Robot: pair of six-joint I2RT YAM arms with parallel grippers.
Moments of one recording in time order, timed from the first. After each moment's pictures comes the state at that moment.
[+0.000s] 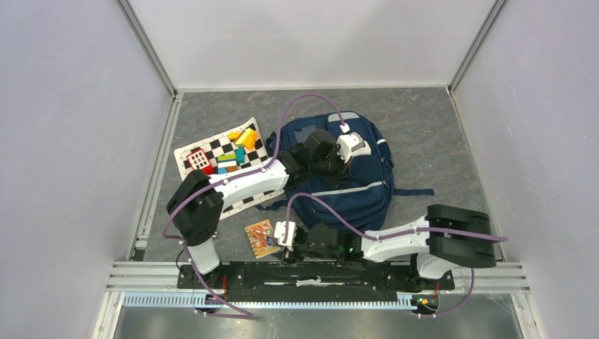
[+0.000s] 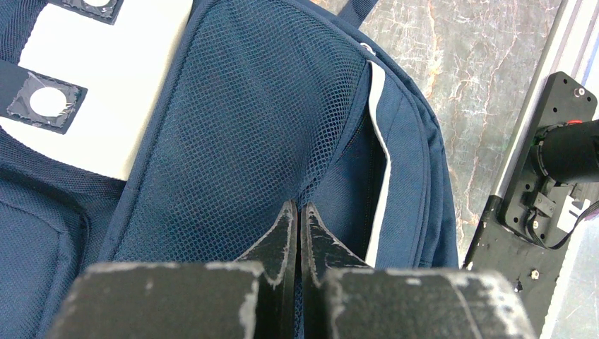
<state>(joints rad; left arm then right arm) -0.90 1.76 1.29 -0.13 0.30 -0.08 1.42 1.49 0.56 0.63 0.07 -0.09</state>
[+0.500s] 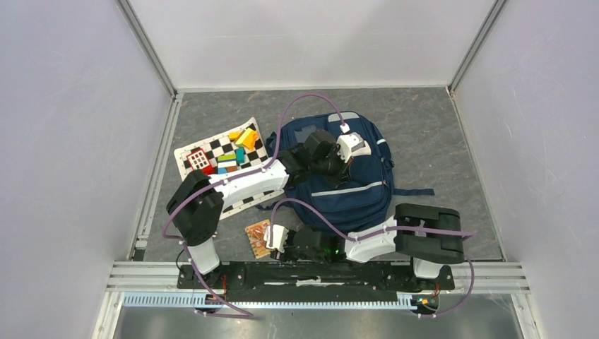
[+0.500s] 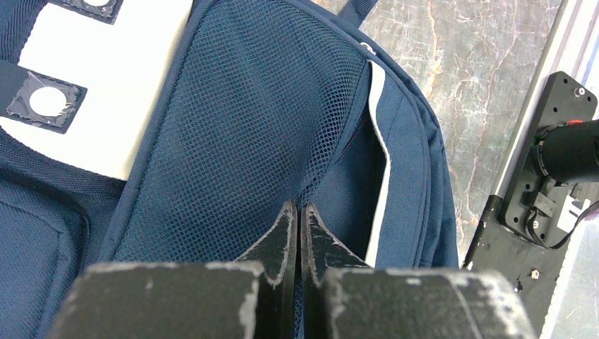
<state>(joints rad) -0.90 1.76 1.29 -0.13 0.30 -0.08 1.43 1.71 0.64 0.66 0.14 -0.13</state>
